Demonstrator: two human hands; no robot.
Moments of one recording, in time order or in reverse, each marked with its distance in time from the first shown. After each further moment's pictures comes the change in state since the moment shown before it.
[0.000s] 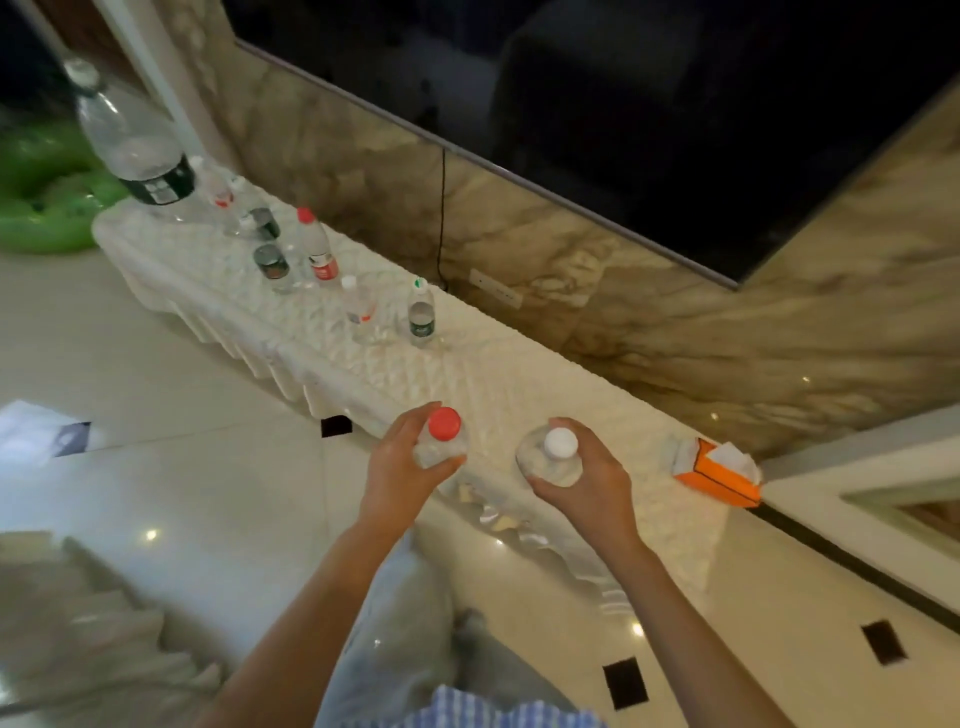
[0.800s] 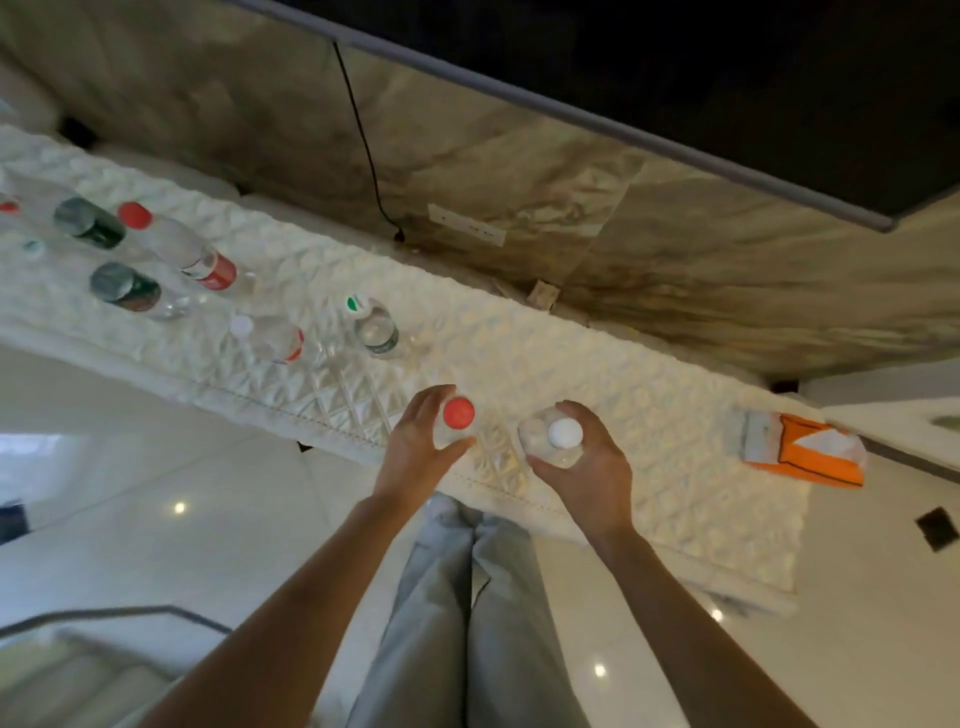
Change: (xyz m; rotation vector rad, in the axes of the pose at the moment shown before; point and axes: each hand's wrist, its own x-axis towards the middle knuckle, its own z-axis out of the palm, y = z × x) left_hand 0.253 -0.130 0.099 0.269 -0.355 0.070; right_hand 0.206 0.075 0.128 0.011 0.091 0.237
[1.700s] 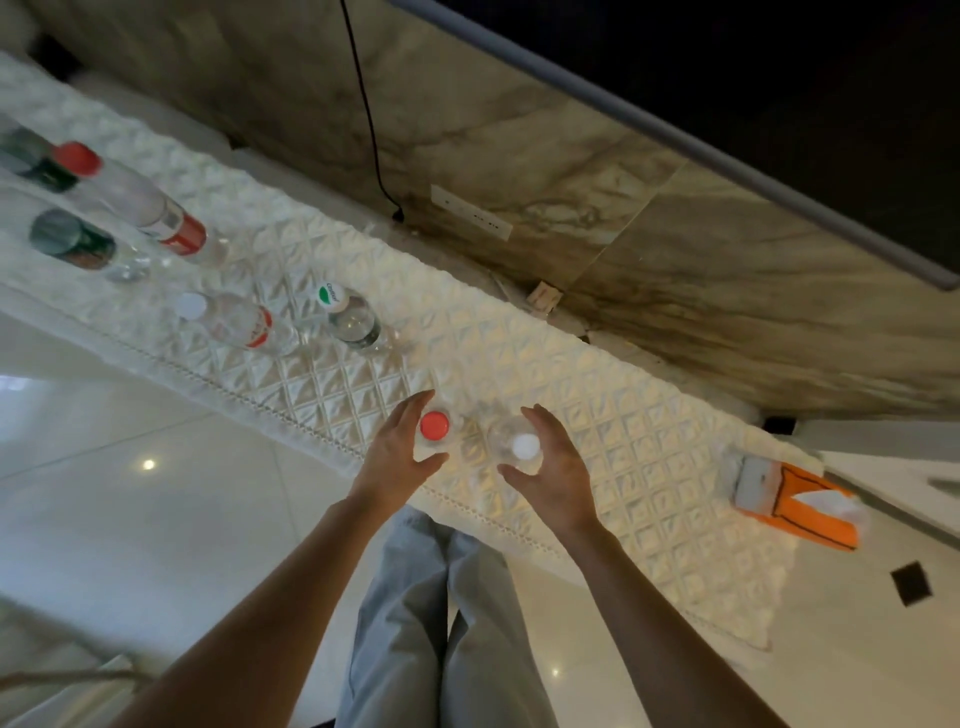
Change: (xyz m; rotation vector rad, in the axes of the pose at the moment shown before) left_hand 0.026 -0.041 0.045 0.020 -0.079 -0.134; right_hand 0.058 0.043 0.041 -0.071 -0.317 -0.006
